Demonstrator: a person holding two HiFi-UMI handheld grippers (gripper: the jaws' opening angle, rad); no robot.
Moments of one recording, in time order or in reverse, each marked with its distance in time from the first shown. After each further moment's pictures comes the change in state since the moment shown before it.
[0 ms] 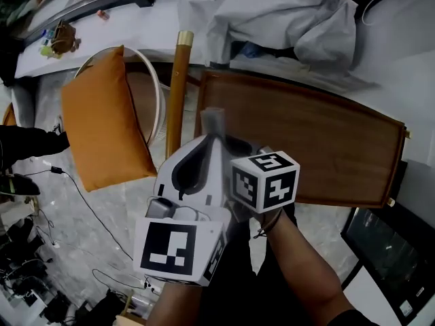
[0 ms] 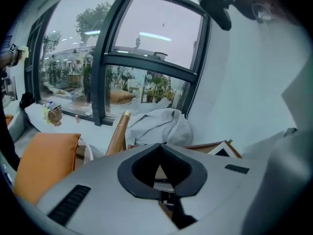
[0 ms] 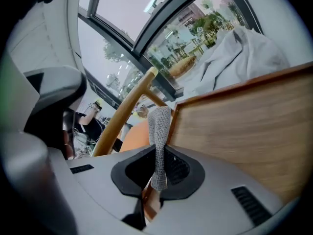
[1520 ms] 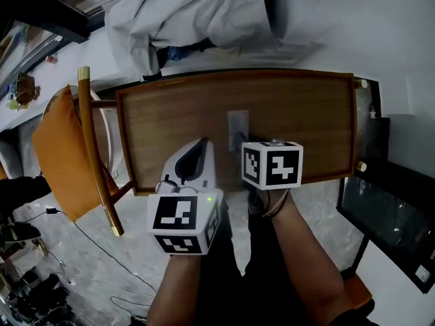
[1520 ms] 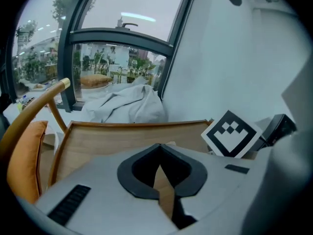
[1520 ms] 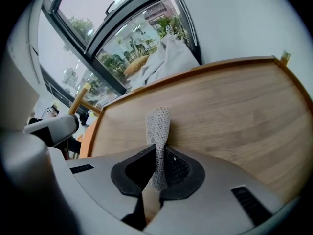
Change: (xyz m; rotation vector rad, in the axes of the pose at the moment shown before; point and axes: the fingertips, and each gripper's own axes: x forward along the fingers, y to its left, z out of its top) left arm 0.077 -0.148 -0.090 0.095 0.181 -0.177; right arm -0.159 -0.198 -0.037 0.179 0.078 -0.439
